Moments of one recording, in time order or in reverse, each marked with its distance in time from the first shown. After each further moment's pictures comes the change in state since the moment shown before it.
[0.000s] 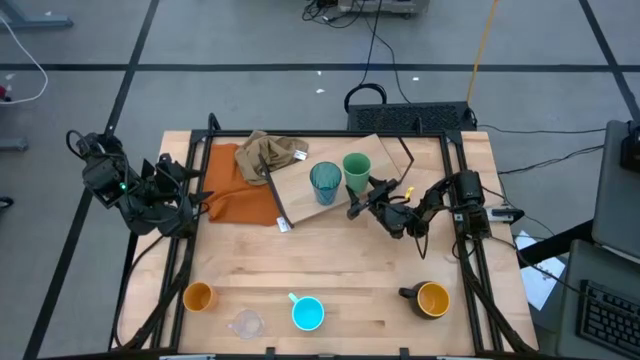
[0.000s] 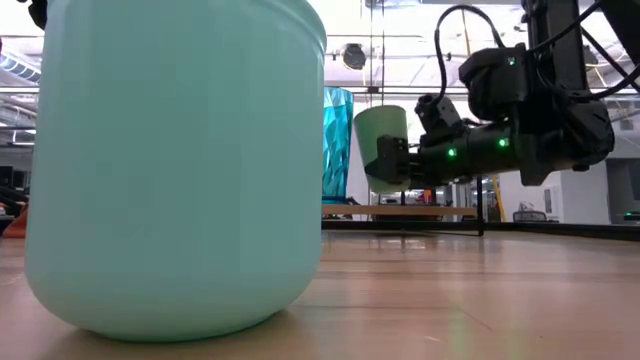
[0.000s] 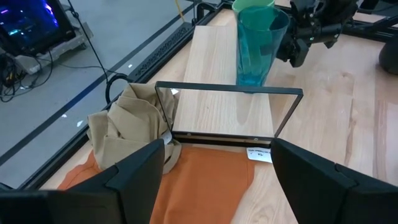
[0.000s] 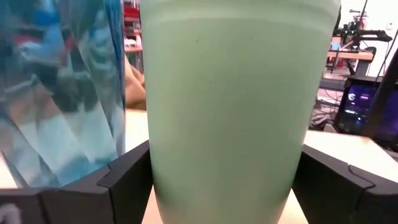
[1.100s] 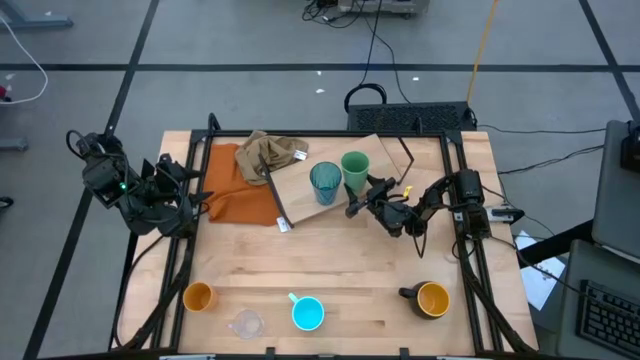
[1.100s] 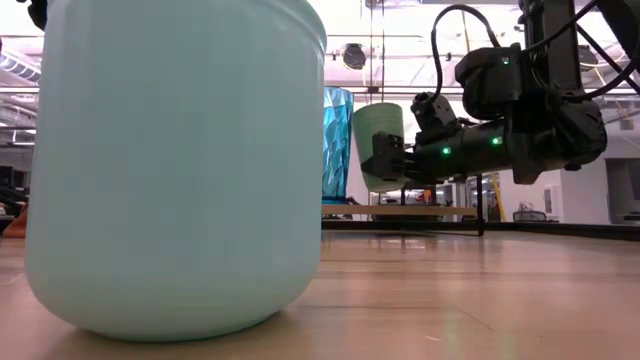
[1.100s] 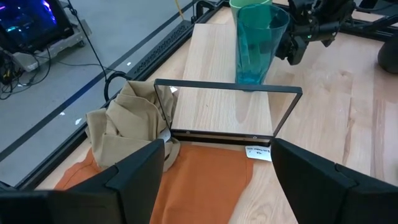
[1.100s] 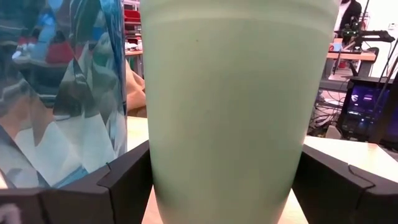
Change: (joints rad) left arm 0.000 0.000 0.000 0.000 0.009 -0.005; right arm -0.018 -0.002 0.019 0.001 -0.021 -0.005
